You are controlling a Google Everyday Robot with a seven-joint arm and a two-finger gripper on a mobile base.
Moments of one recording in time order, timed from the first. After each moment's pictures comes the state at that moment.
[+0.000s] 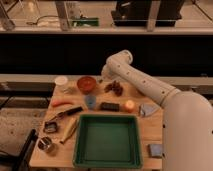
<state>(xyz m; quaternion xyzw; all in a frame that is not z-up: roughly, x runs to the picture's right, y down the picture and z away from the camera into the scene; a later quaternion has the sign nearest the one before) 0.005 -0.089 0.903 -0.03 -0.16 -0.33 0.93</state>
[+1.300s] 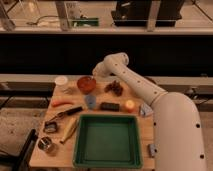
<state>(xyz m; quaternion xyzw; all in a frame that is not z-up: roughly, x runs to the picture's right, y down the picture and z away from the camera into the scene) -0.059 -0.105 0.924 0.02 -0.25 -0.32 0.91</state>
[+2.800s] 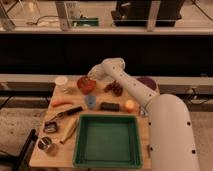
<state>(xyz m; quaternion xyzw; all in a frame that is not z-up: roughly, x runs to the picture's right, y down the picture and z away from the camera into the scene) -0.087 -0.094 0.945 0.05 -0.29 -0.33 0.90</state>
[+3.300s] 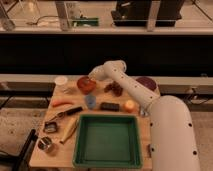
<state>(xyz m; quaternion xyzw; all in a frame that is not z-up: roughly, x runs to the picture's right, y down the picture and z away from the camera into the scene) -0.086 -0.091 0.950 0.06 -0.29 -0.33 0.90</state>
